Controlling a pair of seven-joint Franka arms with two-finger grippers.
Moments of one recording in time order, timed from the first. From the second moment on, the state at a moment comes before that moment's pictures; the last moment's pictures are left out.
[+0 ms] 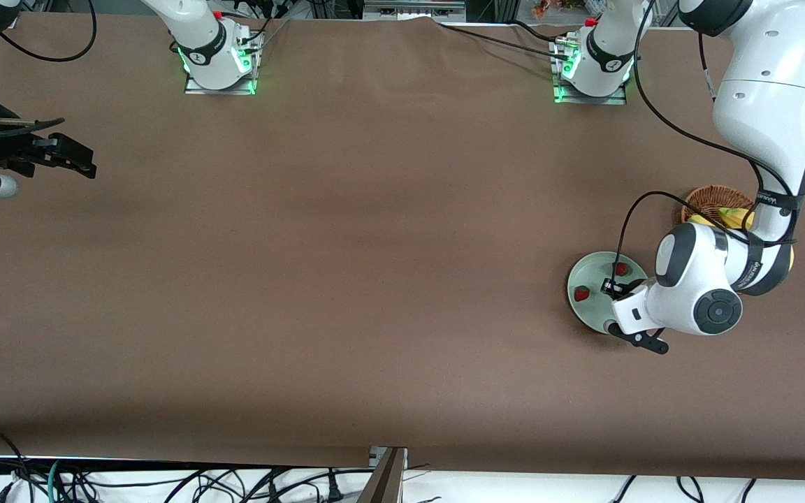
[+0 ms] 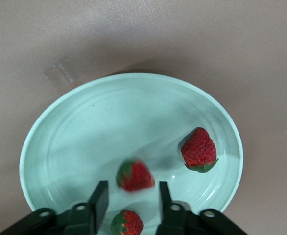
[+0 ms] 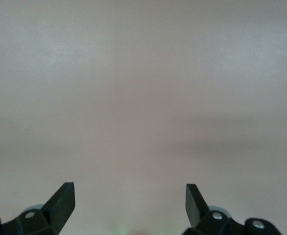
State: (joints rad) left arm 0.17 0.79 -0.29 -1.45 0.20 1.90 0.20; right arm 0.04 0.05 0.00 -1.56 -0.03 1.53 0.04
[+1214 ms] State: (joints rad) left arm 0.17 0.09 -0.44 -1.42 0.17 1.36 -0.14; right arm 0.04 0.05 0.01 -1.54 -0.03 1.53 0.04
